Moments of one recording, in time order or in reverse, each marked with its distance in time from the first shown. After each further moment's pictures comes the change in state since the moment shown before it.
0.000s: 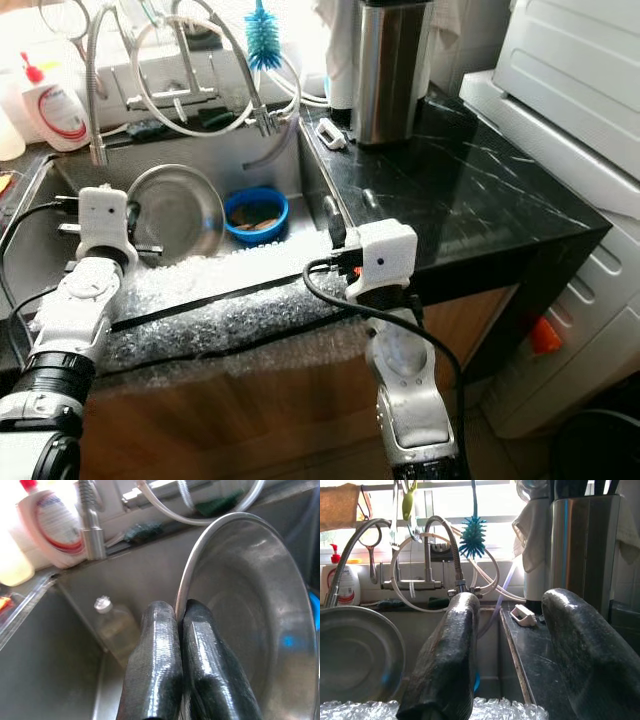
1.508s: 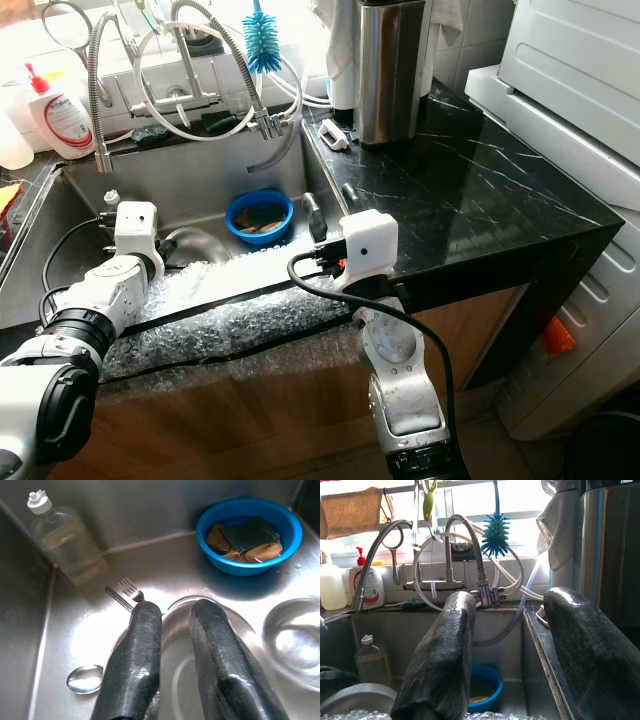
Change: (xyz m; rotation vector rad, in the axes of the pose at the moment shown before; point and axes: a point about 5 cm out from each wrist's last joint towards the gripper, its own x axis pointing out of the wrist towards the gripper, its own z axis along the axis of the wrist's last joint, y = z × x) left arm 0.015 -0.020 -0.027 -0.186 0.370 -0.107; right arm 0.011 0.011 0.001 0.022 0.013 0.084
